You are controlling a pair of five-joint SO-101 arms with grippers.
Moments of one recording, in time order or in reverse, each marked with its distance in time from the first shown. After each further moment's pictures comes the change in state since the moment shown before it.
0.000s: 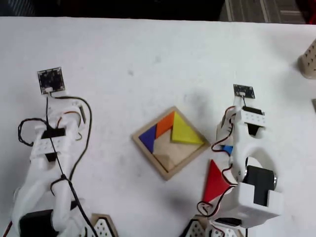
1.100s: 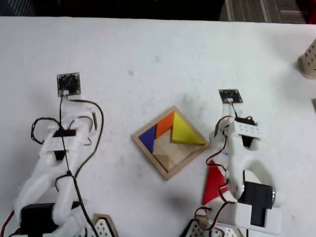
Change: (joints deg) left arm 5.1 4.1 1.8 -0.3 -0.3; right arm -0.8 -11.4 13.5 -6.2 9.7
